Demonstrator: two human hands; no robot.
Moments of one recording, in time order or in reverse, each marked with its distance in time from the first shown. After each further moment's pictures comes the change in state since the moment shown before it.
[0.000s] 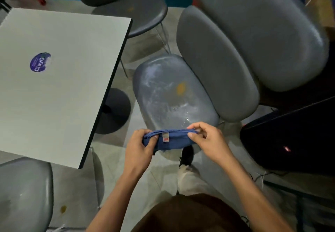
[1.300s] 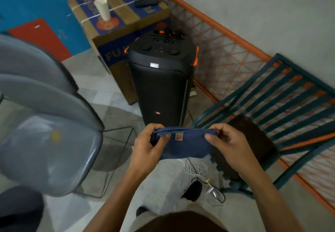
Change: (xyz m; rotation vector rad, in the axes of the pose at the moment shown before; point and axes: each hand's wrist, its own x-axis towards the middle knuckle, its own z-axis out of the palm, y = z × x) left_hand -0.328 0.218 0.295 -0.169 -0.828 0.669; right_hand -0.471 0.167 -0.290 0.367 0.864 0.101
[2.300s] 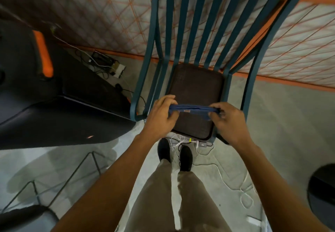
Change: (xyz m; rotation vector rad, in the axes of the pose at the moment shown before) left_hand 0.188 -0.104 0.352 0.519 -0.898 0.326; right_hand 0.037 0.235 -0.177 -0.385 0.664 0.404
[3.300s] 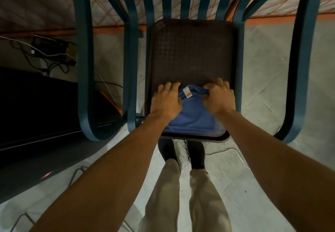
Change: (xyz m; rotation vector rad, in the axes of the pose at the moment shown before) left_hand 0.151 -0.167 0.199 0.533 -0.384 -0.031; right_hand 0.132 0.191 0.206 -0.382 -0.222 0.381
